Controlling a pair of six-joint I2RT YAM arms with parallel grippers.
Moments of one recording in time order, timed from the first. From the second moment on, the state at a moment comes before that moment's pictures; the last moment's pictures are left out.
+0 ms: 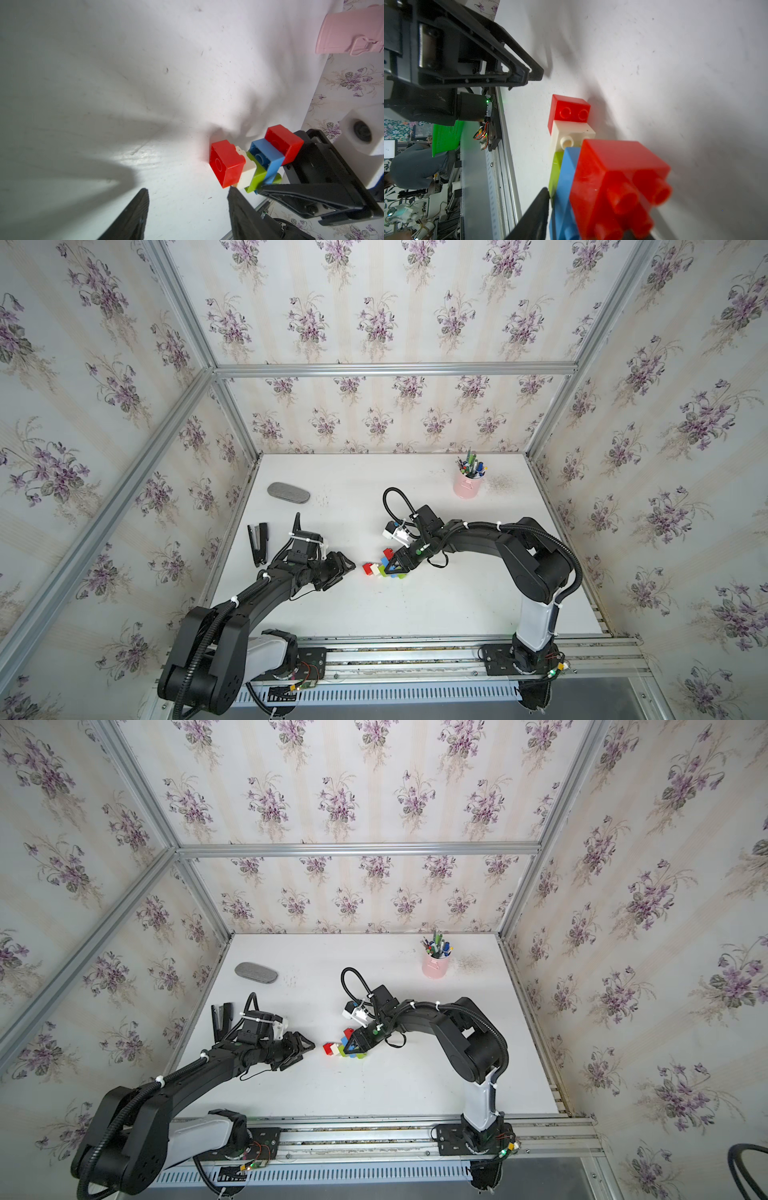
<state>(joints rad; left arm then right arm) -0.21 1.22 0.45 -0.26 0.50 -0.78 0.68 1.91 1.05 -0.25 -0.81 0.05</state>
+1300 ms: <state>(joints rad) -0.21 1.23 0.45 -0.26 0.50 -0.77 0.80 1.71 0.87 -0.21 -0.29 0.08</state>
